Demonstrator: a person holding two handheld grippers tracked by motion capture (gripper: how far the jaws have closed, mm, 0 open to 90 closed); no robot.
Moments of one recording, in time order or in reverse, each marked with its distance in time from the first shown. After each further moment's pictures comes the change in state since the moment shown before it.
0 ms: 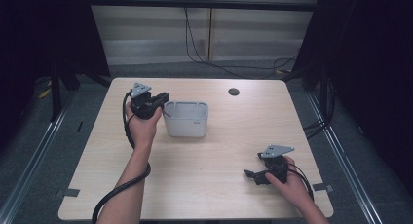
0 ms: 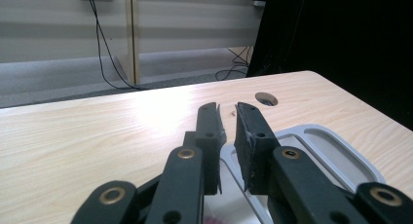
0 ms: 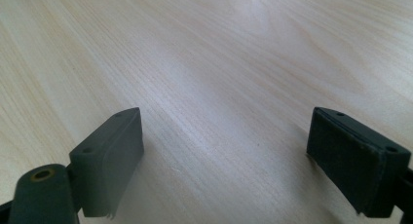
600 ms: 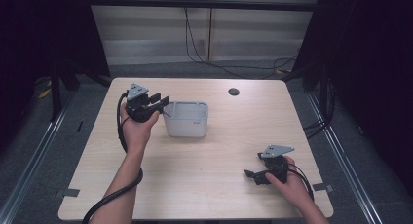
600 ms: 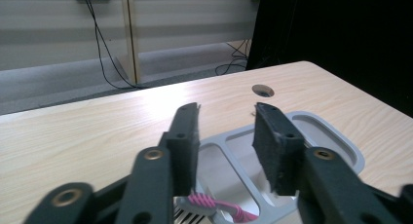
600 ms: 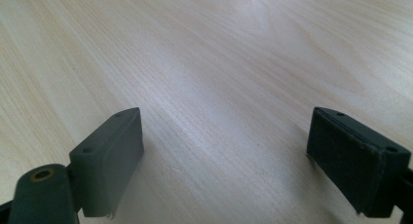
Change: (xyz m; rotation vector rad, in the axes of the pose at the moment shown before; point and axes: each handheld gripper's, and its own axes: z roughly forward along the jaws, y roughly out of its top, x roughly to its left) left arm -0.005 0.005 -0.021 0.027 0.001 0.054; right arm 0.000 0.000 0.000 0.000 0.000 0.000
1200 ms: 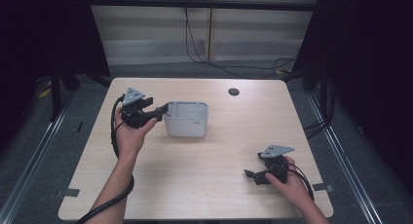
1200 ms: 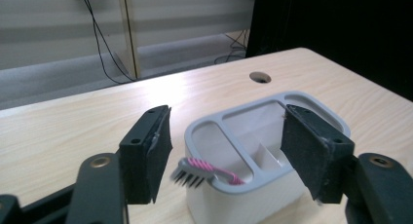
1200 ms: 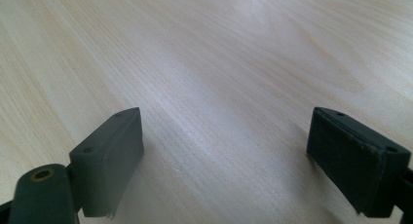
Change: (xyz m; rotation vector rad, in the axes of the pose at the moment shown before) left arm -0.002 -0.005 -0.020 0.034 -0.010 0.034; right arm 0.000 0.000 0.000 0.000 0.000 0.000
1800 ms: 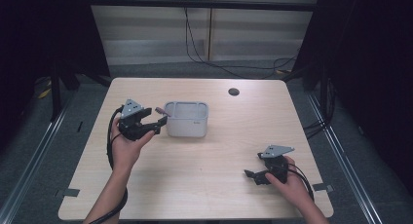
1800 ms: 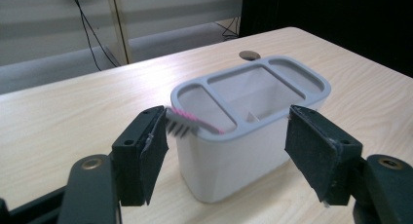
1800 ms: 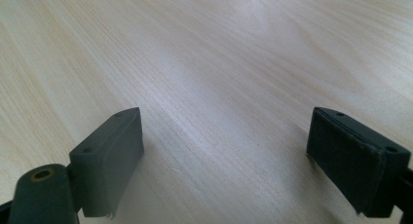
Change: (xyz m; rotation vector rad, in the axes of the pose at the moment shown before) left arm -0.006 -0.027 -0.016 0.029 -0.031 0.032; right arm 0.000 0.000 0.000 0.000 -0.001 0.000
